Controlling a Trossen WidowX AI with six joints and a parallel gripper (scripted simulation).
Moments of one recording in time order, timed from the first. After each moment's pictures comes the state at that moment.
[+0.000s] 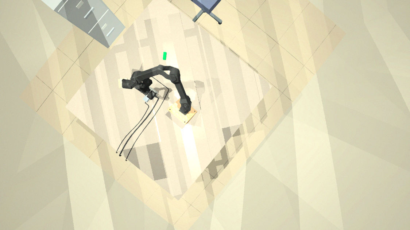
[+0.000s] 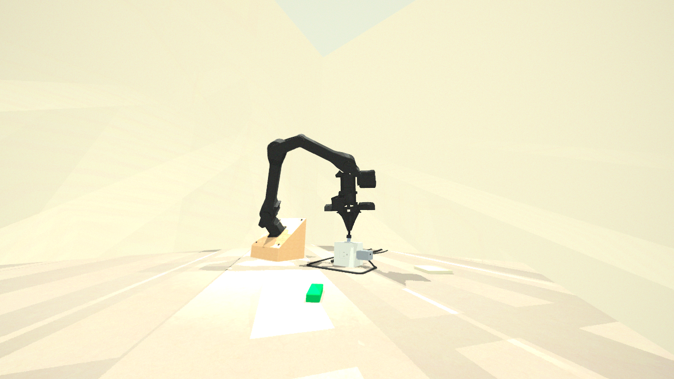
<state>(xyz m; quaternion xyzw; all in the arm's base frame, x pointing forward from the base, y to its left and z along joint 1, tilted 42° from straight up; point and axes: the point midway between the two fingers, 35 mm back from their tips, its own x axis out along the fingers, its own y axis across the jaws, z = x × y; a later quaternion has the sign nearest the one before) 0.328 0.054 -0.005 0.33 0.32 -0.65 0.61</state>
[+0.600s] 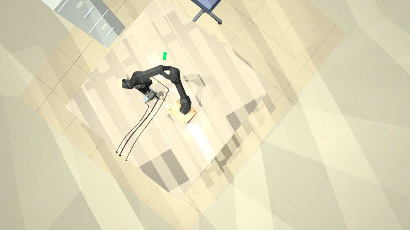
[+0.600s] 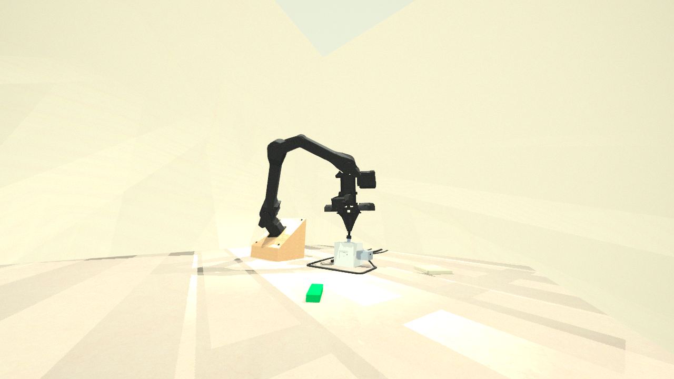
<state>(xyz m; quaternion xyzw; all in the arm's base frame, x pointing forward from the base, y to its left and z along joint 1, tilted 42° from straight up) 0.328 0.052 -0.007 0.33 0.32 -0.65 0.61</state>
